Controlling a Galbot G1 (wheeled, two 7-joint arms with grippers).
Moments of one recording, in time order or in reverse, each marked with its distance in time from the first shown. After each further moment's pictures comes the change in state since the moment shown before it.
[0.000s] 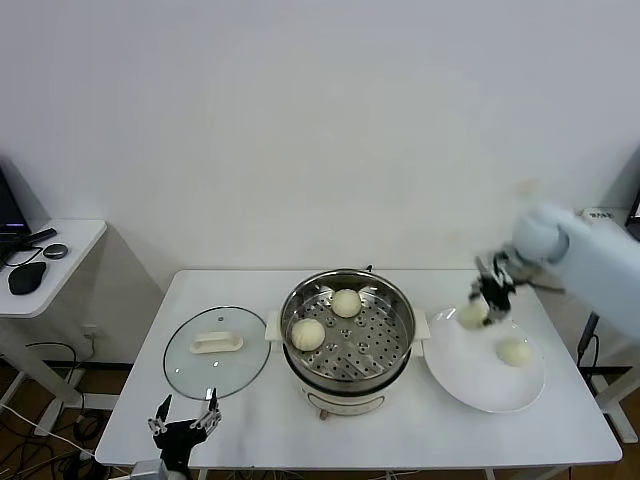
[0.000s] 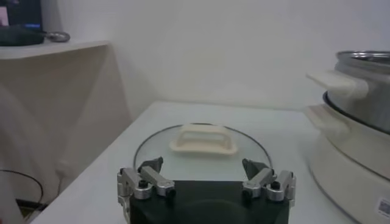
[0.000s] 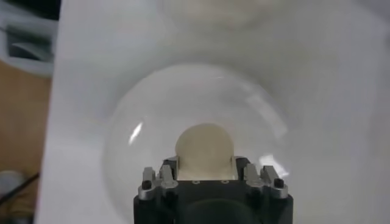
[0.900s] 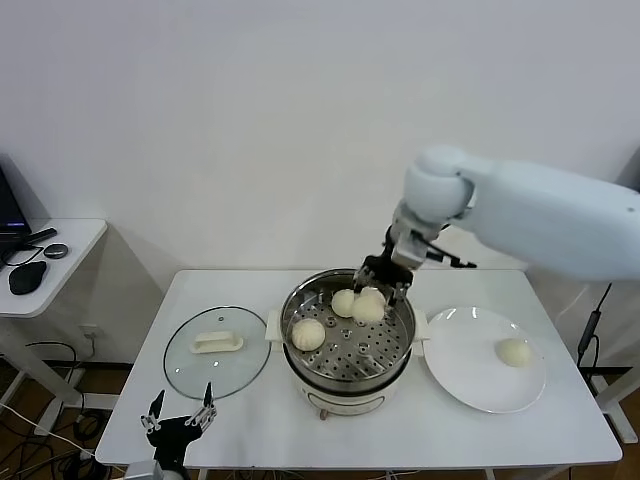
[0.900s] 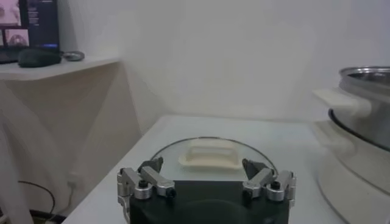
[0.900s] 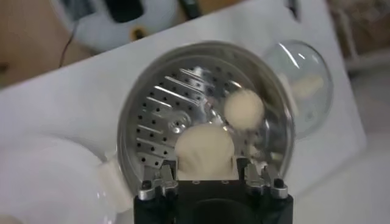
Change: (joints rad) left arm 0.013 -0.016 -0.004 -0.048 0.010 -0.005 -0.012; right arm 0.284 0.234 -0.284 0.286 0.069 0.600 0.085
